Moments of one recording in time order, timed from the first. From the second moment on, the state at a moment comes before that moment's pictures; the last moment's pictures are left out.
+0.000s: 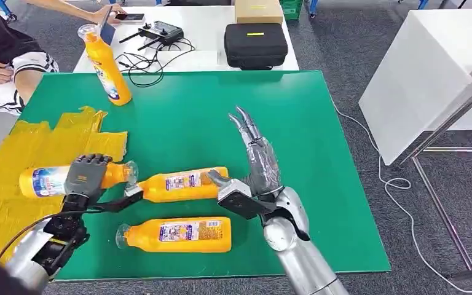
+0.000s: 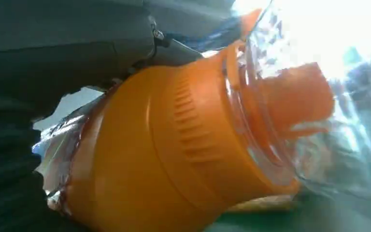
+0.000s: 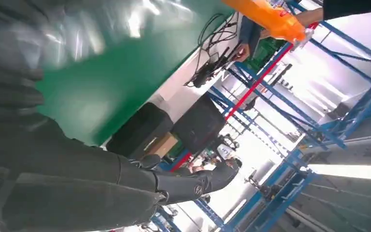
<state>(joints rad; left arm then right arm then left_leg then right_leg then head) -0.50 0.27 -0.39 -0.34 -1.46 0.64 0.12 -0.28 0.19 0.37 -0.95 0.64 -0.31 -0.46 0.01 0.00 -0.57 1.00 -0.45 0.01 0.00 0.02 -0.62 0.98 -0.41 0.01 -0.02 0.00</state>
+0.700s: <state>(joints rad) -0.48 0.27 -0.07 -0.31 -1.29 0.69 0.06 -0.26 0.19 0.37 -0.94 0.65 -0.32 -0.43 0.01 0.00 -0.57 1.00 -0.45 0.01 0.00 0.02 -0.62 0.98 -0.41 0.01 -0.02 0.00</state>
